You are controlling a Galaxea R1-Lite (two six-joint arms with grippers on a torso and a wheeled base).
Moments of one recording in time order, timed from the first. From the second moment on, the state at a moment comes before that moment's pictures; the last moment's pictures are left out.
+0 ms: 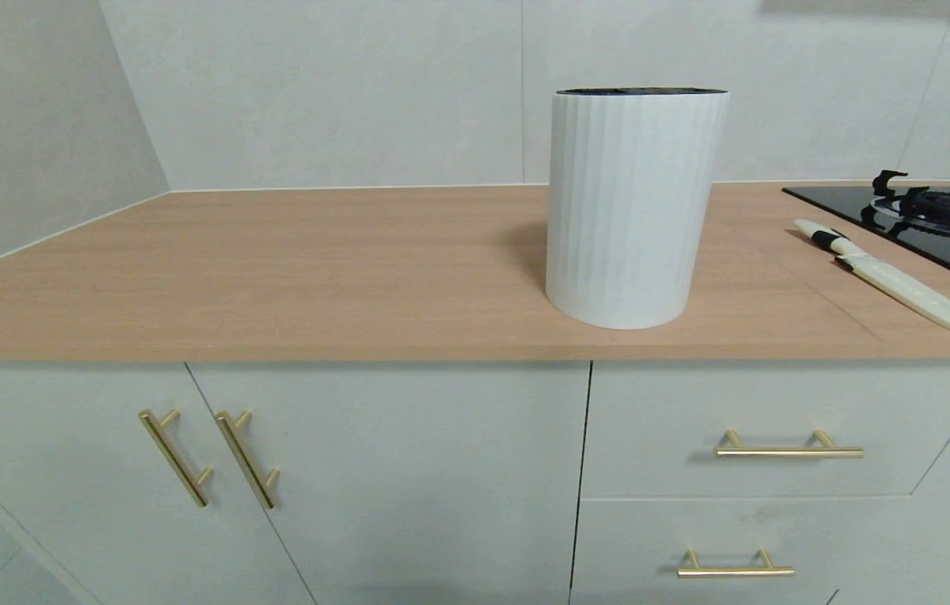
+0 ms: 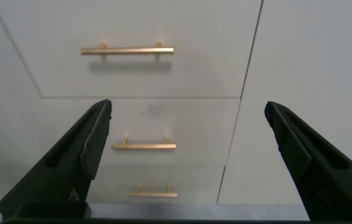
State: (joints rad) left arm 0.00 0.00 0.00 0.00 -0.02 0.01; right arm 0.00 0.00 0.00 0.01 0.00 0.00
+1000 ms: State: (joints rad) left arm 0.00 0.00 0.00 0.00 -0.02 0.01; right arm 0.00 0.00 0.00 0.01 0.00 0.00
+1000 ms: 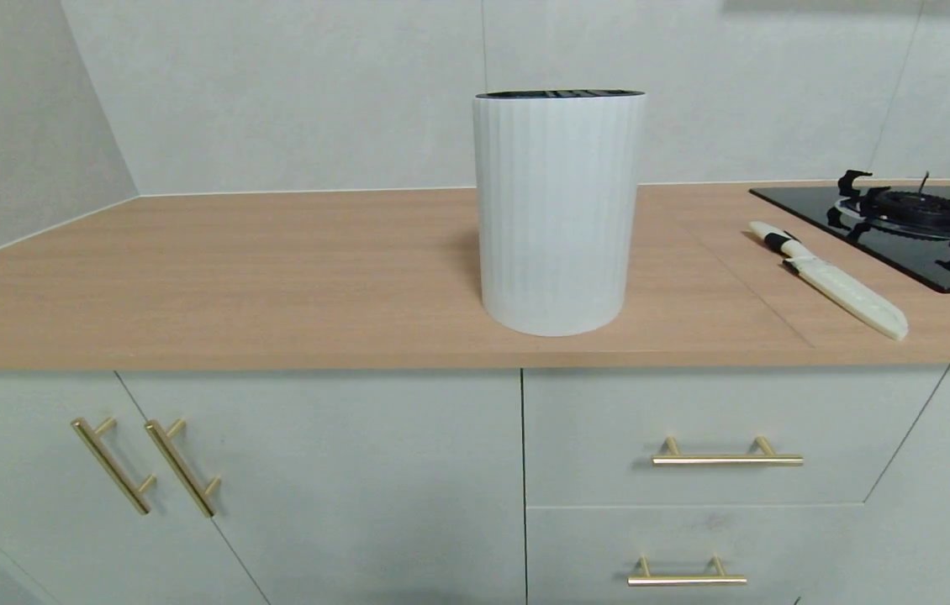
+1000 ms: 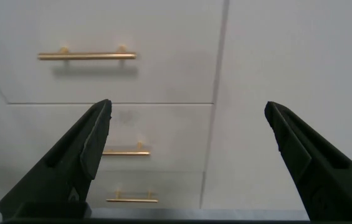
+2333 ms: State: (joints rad) left arm 0.00 0.00 0.00 0.00 -0.02 0.01; right arm 0.00 0.00 0.00 0.01 0.00 0.00
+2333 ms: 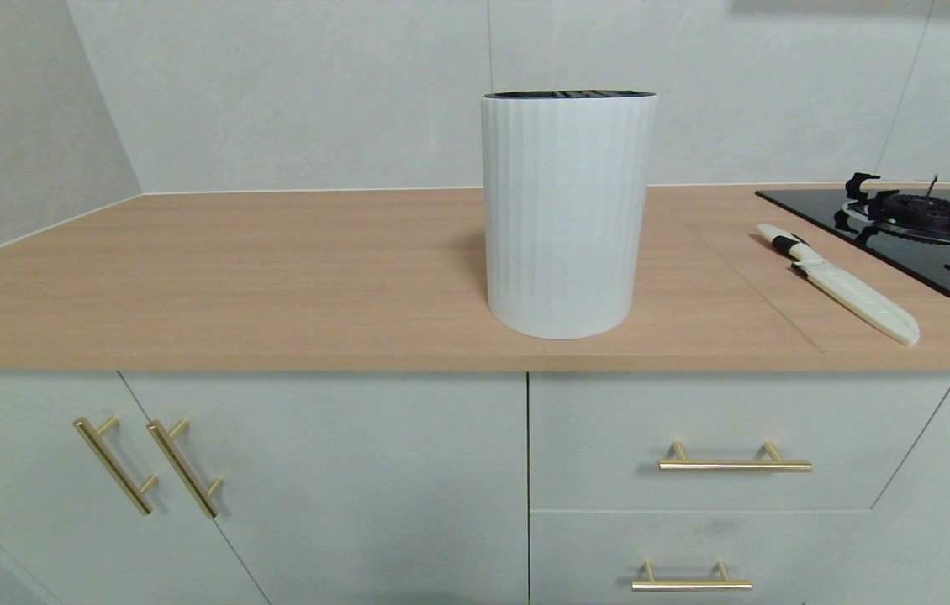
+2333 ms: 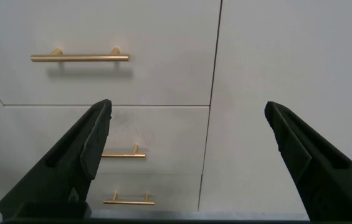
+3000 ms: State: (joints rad) left arm 0.00 0.00 0.00 0.00 -0.02 0.01; right arm 0.00 0.00 0.00 0.01 0.00 0.00
